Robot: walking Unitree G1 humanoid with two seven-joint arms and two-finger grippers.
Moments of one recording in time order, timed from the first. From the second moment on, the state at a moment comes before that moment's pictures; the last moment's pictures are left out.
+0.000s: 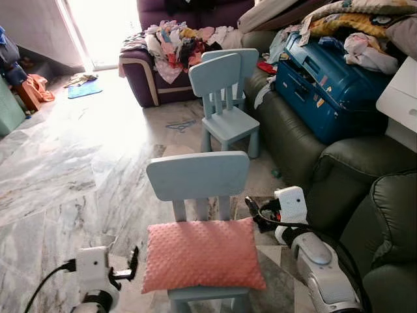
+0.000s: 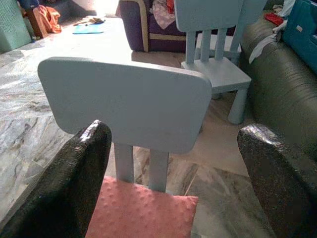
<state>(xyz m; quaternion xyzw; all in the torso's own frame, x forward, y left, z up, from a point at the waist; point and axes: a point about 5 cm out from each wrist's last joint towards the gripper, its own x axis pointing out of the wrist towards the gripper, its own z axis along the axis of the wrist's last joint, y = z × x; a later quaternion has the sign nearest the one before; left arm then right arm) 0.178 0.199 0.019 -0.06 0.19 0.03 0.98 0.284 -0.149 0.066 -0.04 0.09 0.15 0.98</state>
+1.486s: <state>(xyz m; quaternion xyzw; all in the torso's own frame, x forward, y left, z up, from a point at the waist) 0.183 0.197 0.023 -0.06 0.19 0.02 0.98 0.283 -0.140 0.072 -0.05 0.08 0.17 0.98</state>
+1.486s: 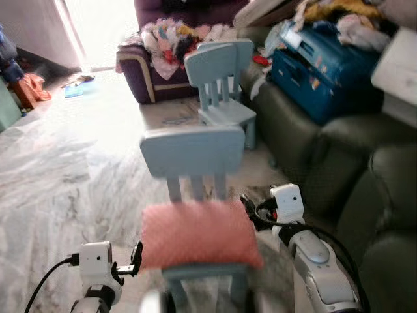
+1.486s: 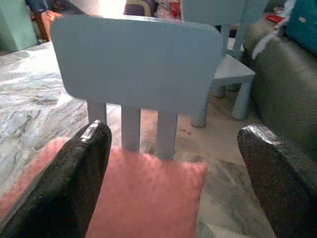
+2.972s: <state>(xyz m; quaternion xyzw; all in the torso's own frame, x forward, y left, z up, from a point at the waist) 0.226 0.243 0.042 -0.01 0.12 0.15 0.98 0.317 -0.106 0.106 -0.06 0.02 0.26 0.96</state>
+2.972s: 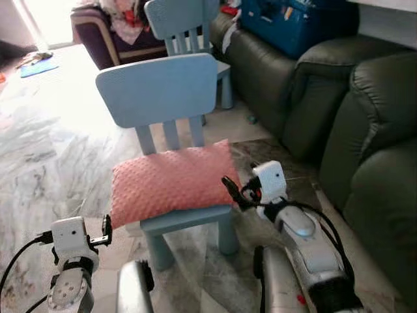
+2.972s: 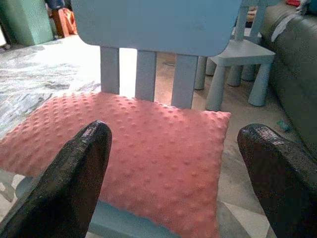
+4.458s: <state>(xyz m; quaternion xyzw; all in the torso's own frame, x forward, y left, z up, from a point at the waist) 0.349 0.268 0.113 -0.17 0.02 0.18 0.97 0.385 -0.069 0.162 -0.08 0.00 0.26 0.96</state>
